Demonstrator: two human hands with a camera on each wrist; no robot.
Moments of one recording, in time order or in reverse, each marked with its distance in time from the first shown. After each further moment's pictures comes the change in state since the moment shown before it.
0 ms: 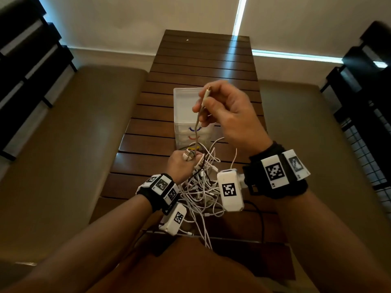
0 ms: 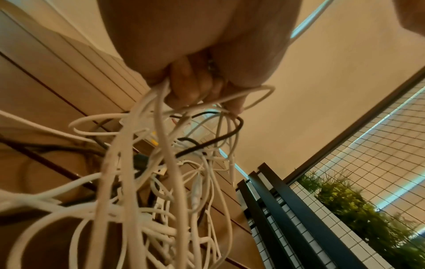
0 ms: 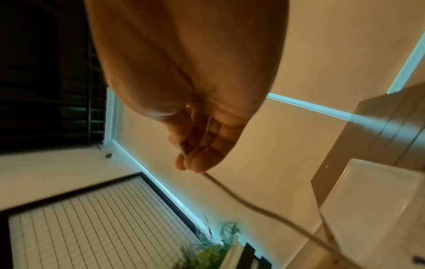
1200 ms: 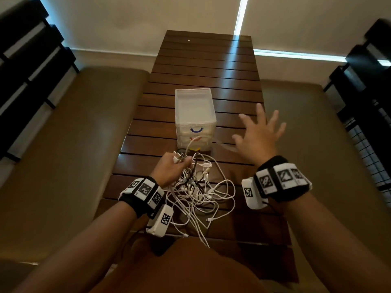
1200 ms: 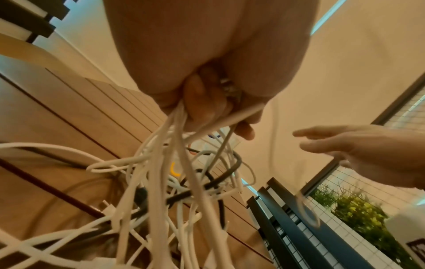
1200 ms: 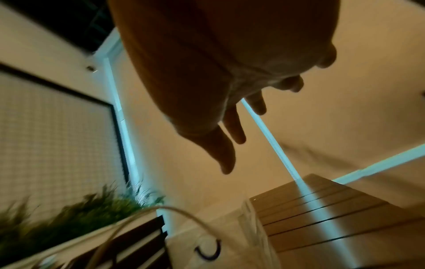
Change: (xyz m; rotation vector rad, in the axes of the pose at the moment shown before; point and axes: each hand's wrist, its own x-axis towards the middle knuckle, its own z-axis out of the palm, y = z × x) left_hand 0.005 -0.016 -0.036 0.101 -0.123 0.041; right_hand -0.022 0.075 -0.051 -1.315 0.177 0.591
